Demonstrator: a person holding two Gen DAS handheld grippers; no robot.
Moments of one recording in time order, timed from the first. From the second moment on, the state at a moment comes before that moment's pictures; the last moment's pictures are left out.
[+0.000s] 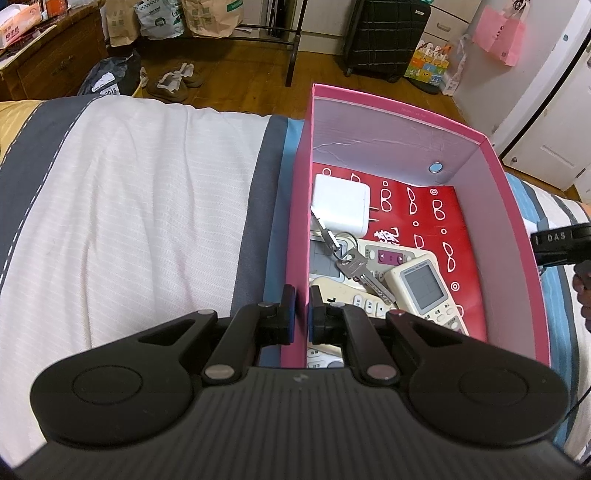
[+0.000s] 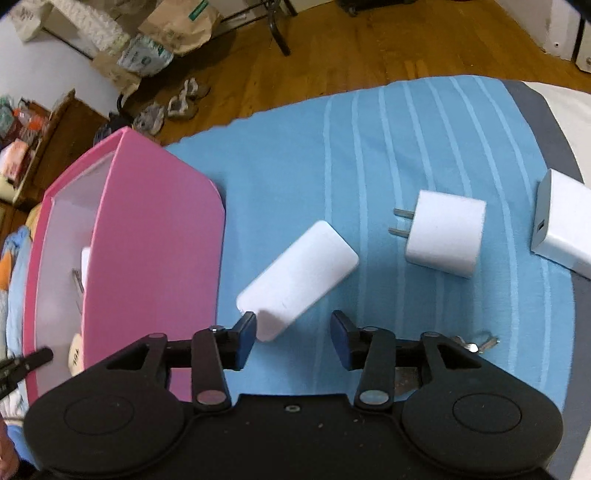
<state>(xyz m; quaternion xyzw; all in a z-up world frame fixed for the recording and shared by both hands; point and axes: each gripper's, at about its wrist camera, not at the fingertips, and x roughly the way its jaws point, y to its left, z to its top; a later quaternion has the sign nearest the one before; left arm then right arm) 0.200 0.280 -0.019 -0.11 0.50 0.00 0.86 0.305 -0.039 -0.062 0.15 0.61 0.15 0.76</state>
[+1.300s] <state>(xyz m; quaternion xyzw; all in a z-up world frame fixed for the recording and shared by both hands) 0.197 0.279 -0.020 -0.10 0.50 0.00 0.86 0.322 -0.001 -0.076 -0.03 0.52 0.18 0.84</state>
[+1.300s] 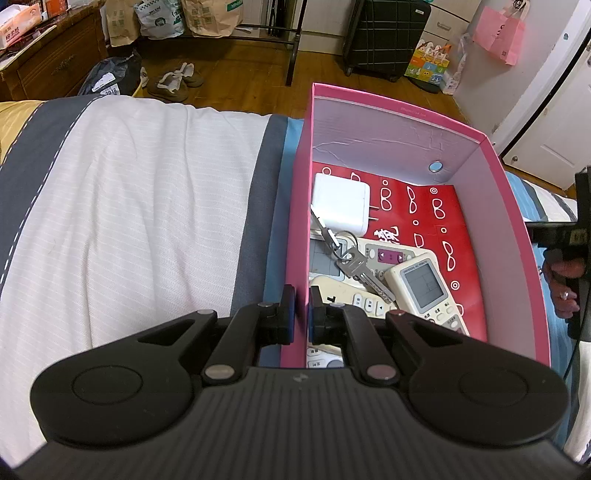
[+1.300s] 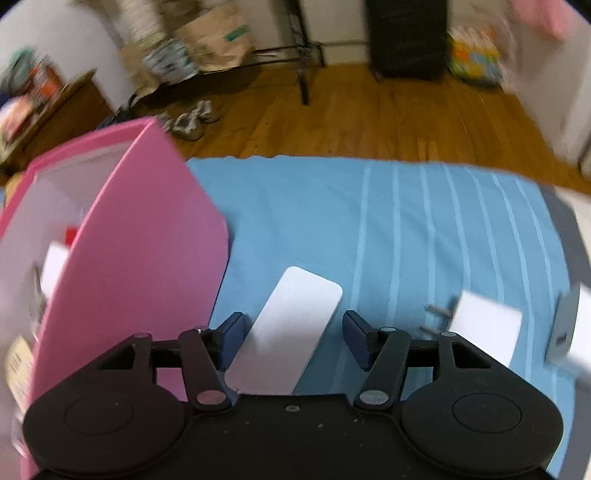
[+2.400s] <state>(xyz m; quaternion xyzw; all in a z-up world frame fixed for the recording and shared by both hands) 0.199 0.274 -0.019 -0.11 0.50 0.00 0.86 0.285 -0.043 -0.021 -0.01 0.50 0.25 0.83</state>
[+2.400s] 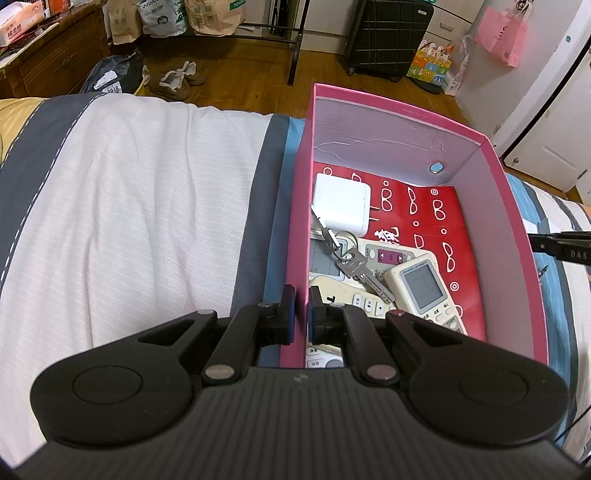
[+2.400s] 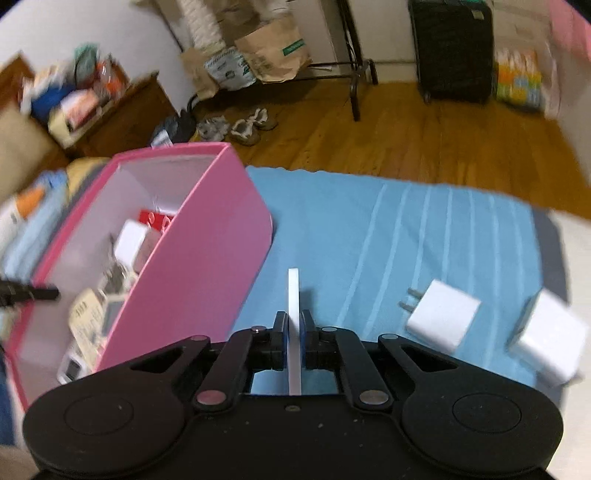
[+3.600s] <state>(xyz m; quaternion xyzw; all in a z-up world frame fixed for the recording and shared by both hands) 0.196 0.281 -0.014 -0.11 0.50 -0.02 0.86 0.240 0.165 -0.016 -0.55 0.29 0.42 0.66</state>
